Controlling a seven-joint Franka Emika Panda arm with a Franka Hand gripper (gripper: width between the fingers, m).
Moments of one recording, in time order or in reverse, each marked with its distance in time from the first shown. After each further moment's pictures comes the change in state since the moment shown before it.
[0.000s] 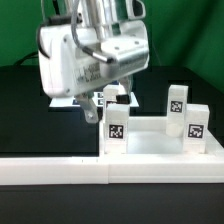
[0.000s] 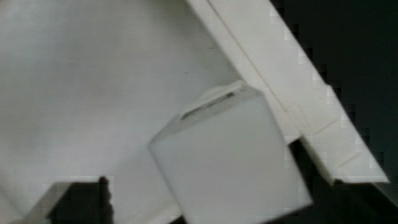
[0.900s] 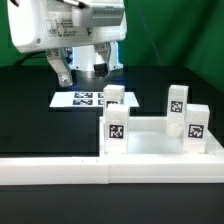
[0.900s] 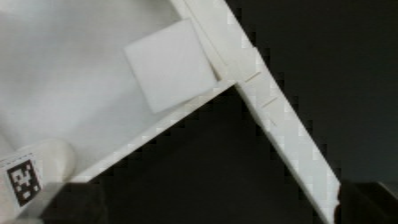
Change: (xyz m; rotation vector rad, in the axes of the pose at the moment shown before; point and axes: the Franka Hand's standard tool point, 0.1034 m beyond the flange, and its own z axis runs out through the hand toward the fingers) arm 0.017 -0.017 -0.042 0.041 -0.025 -0.038
